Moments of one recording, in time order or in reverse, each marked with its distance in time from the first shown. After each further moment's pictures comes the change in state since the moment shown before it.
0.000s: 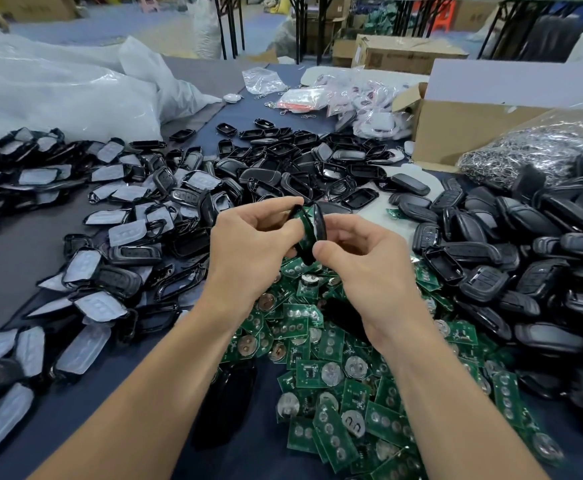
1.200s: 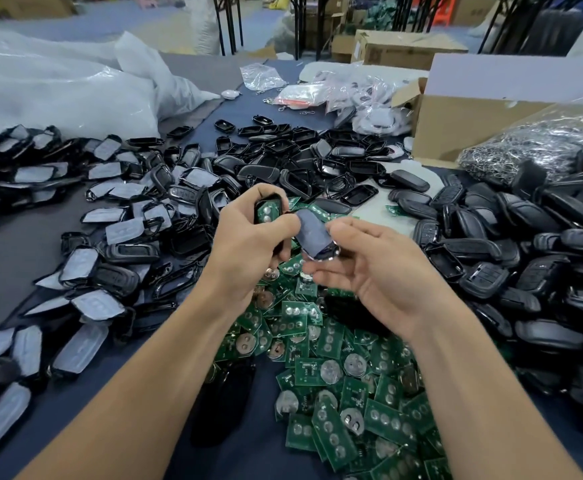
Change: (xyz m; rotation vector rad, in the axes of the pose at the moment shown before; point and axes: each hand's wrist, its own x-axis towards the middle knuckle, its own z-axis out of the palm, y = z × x) left_hand 0.004 0.003 -0.006 -0.140 -0.158 0.007; right_hand 0.009 -0.014 -0.018 0.422 -0.303 0.372
